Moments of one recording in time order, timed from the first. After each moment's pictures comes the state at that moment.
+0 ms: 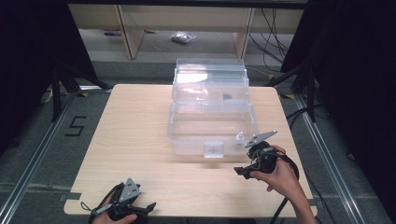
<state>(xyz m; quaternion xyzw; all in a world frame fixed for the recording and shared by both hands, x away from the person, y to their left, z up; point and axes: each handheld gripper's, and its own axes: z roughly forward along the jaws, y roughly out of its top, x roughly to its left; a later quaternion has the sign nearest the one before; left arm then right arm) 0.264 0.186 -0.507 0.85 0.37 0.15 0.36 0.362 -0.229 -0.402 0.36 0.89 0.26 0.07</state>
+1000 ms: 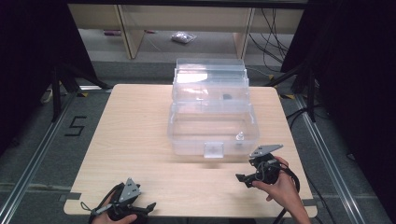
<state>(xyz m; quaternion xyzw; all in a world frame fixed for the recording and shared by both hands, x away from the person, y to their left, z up) 0.265 0.189 -0.504 0.86 0.35 0.16 0.33 0.348 -0.245 -0.439 0.37 0.87 0.30 0.09</state>
